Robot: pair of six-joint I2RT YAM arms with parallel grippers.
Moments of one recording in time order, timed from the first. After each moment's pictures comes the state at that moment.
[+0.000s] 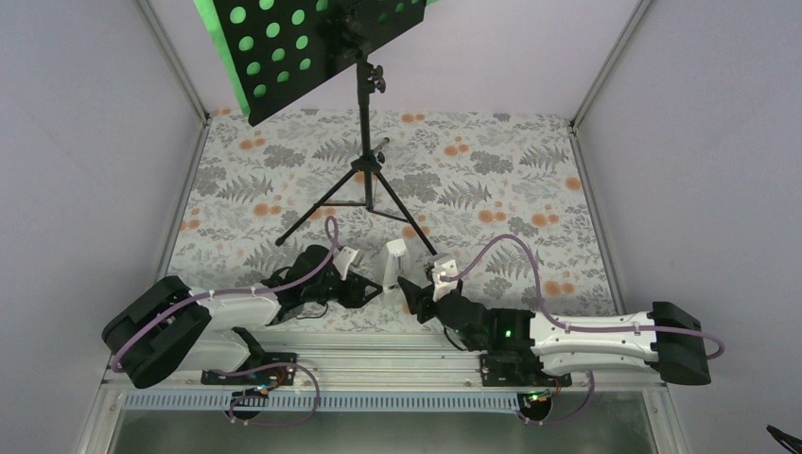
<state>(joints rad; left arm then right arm) -0.76 1.27 0.27 0.38 0.40 -0.53 1.40 0.88 0.36 0.13 0.71 0.50</state>
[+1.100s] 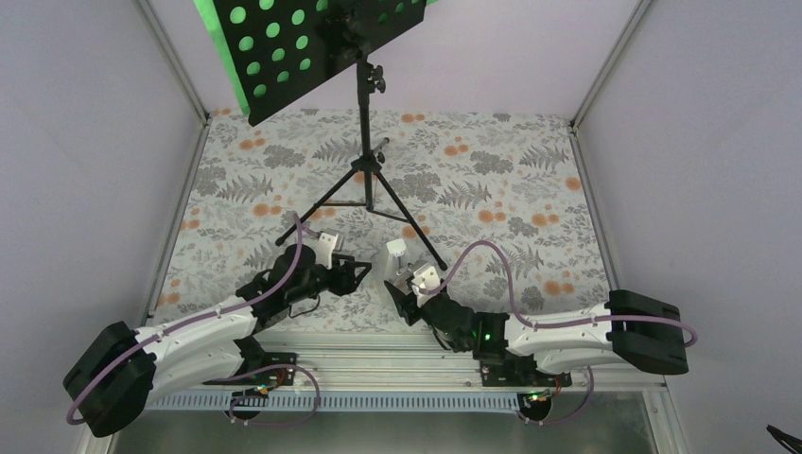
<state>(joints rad) -0.76 0.95 0.28 0.22 0.16 -0.56 1.40 1.12 0.29 0.53 0.69 0.24</state>
